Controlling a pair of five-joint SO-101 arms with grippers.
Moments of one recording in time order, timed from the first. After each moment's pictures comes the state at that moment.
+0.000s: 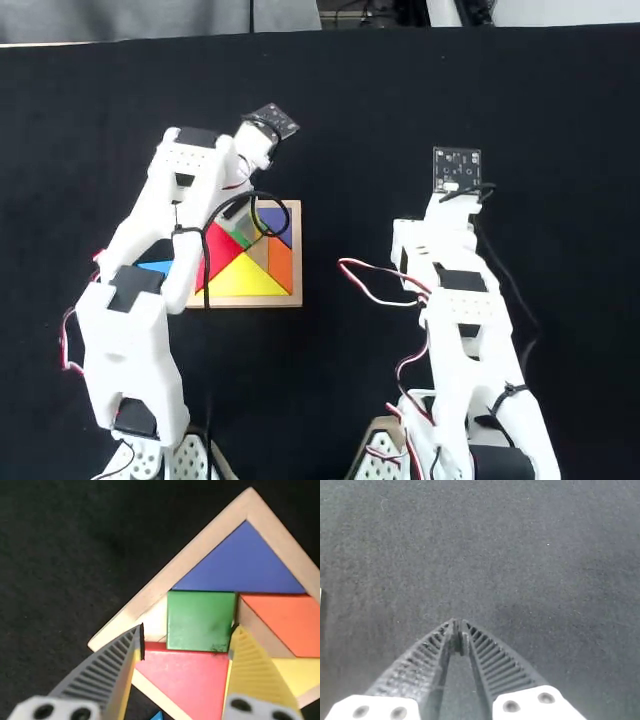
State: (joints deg) left arm 4.8 26.5 -6.9 69.1 -36.4; right arm 4.2 -32.8 67.3 20.9 -0.7
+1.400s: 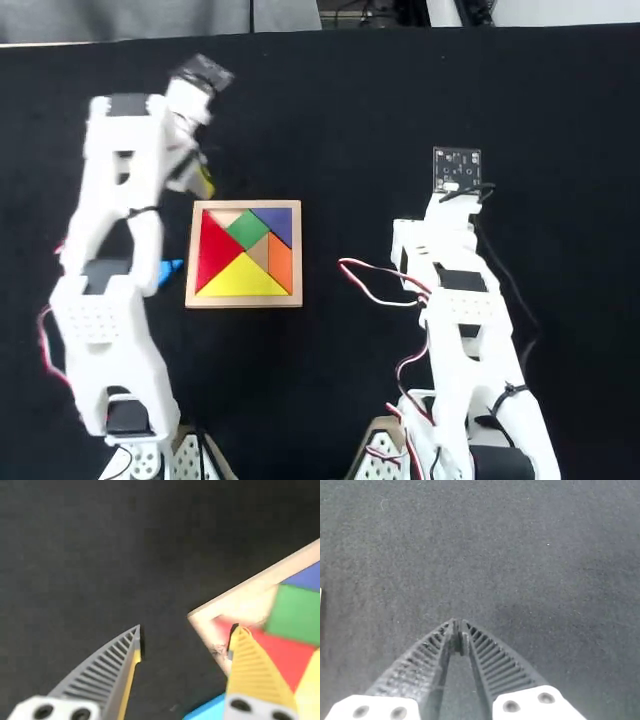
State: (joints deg) left arm -9.8 30.4 -28.4 81.2 -40.7; right arm 4.2 -32.8 67.3 20.9 -0.7
